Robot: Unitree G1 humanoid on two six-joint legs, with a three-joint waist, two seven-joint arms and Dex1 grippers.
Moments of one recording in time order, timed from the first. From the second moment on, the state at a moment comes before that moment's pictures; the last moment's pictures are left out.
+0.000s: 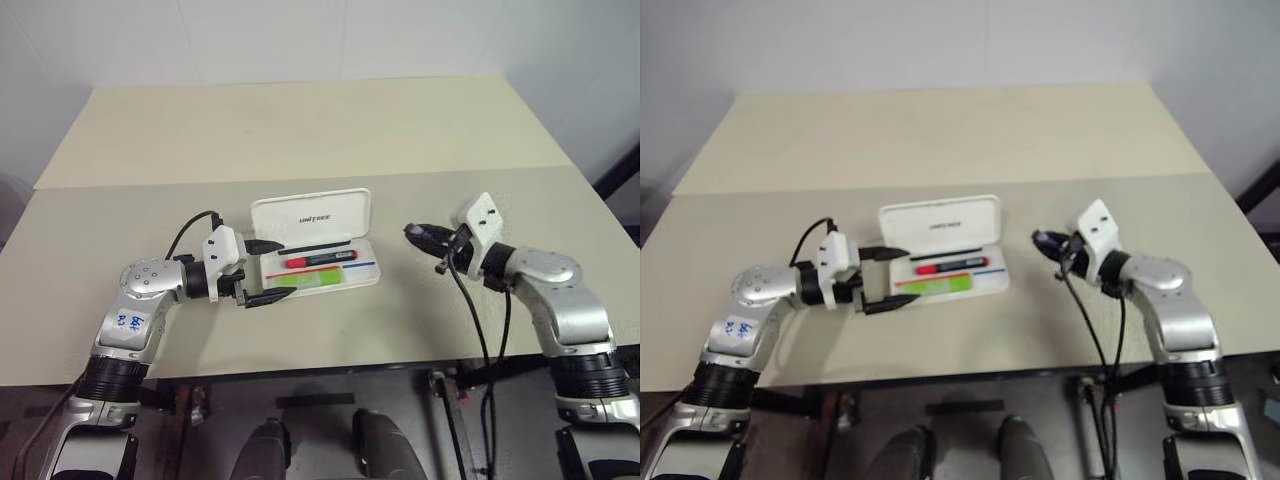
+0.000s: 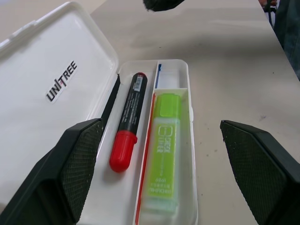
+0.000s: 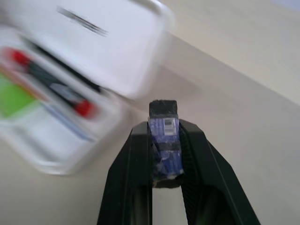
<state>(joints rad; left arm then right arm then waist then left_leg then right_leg) -0.43 0.59 -0.02 0.05 -0.29 0.13 -1.04 -0.46 -0.63 0.00 -0.03 0.30 0.35 0.92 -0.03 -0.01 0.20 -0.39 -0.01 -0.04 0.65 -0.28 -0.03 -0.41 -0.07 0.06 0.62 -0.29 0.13</state>
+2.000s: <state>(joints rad) -0.39 0.65 0.11 0.07 -0.32 0.12 -1.03 -0.38 -0.78 -0.04 -0.05 0.30 0.19 1.22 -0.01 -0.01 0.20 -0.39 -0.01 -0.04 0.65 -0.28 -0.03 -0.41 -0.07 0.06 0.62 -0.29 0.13</state>
